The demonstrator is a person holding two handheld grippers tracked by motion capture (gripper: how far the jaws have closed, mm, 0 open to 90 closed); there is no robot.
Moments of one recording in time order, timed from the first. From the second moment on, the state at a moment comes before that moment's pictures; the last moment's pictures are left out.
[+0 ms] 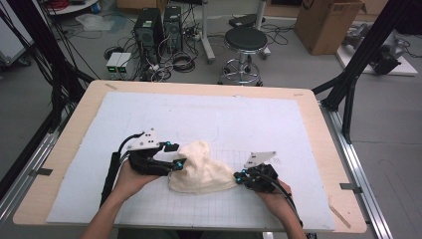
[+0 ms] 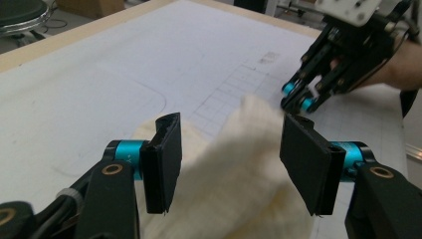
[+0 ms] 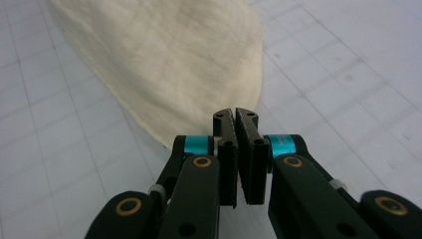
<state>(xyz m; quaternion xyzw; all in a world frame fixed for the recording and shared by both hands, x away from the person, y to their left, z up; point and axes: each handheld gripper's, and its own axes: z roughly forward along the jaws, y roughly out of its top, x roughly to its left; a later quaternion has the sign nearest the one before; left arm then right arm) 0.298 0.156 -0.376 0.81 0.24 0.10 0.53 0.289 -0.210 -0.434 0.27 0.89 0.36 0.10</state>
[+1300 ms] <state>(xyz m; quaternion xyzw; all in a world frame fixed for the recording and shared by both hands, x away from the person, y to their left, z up) 0.274 0.146 -0.422 0.86 0.21 0.08 0.46 0.266 -0.236 -0.440 0.27 0.88 0.38 0.09</state>
